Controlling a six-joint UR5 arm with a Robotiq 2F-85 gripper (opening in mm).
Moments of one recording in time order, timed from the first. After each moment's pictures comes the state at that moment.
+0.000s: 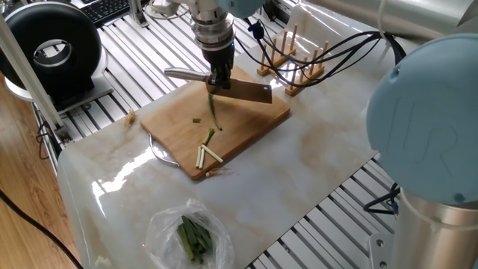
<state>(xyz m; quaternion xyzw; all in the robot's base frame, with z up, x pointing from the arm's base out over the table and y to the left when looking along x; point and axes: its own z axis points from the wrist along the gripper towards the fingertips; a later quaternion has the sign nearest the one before) 0.636 0.004 0.075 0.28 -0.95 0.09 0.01</state>
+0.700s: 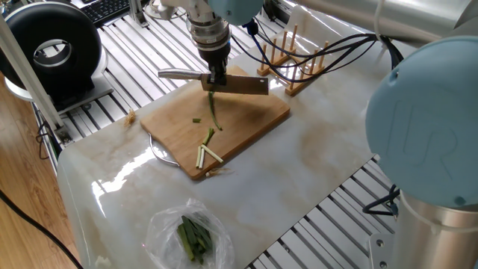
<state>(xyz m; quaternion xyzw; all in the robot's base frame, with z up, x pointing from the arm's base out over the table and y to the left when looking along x) 0.646 0.002 0.073 0.34 -0.93 0.11 0.01</state>
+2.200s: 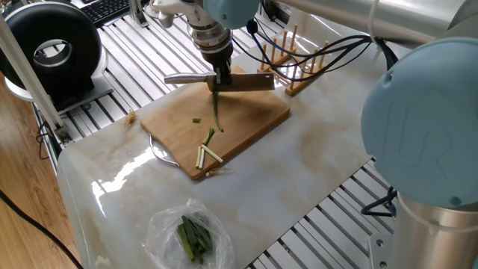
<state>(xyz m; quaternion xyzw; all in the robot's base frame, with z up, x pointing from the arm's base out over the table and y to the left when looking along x) 0.635 -0.013 0.072 0.36 -0.92 0.14 0.04</state>
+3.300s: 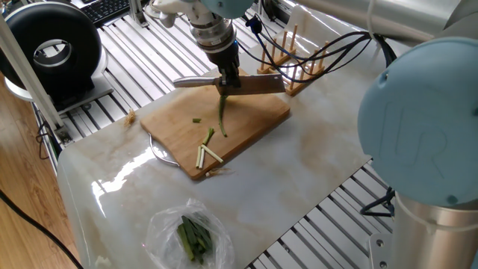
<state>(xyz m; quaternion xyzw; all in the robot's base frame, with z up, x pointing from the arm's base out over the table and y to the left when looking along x) 0.610 -0.020 0.079 0.33 -0.93 0.13 0.09</state>
